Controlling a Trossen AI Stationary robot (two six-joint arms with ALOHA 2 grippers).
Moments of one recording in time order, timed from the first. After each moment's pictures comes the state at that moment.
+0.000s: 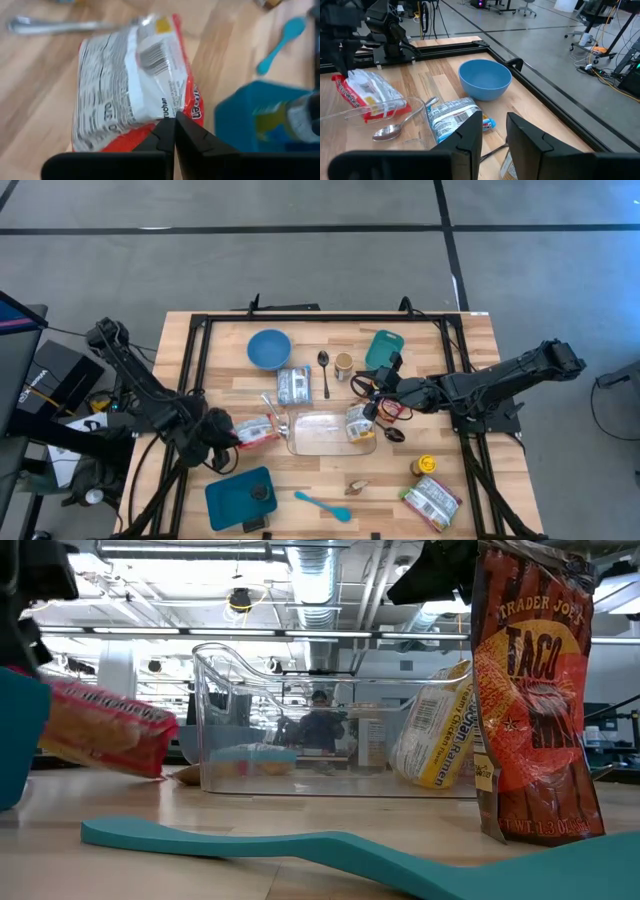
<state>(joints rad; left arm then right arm) -0.86 0.90 0.46 -0.56 -0.58 -1.19 0.23 1.22 0.78 0.04 0.71 0.16</state>
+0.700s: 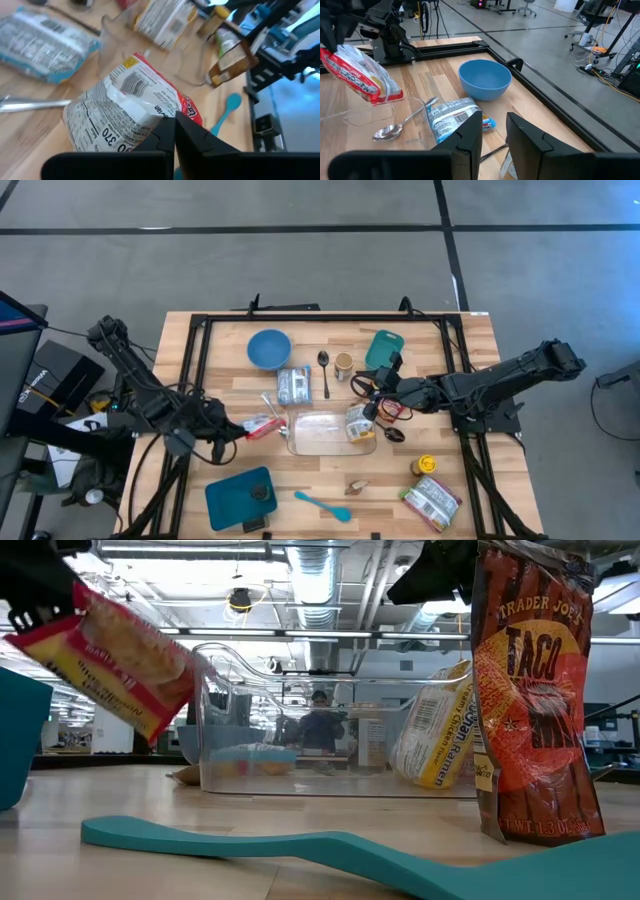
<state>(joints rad) -0.86 0.75 0.46 -0.37 -0.79 -1.04 0.23 1.22 0.78 0.04 0.71 0.16</state>
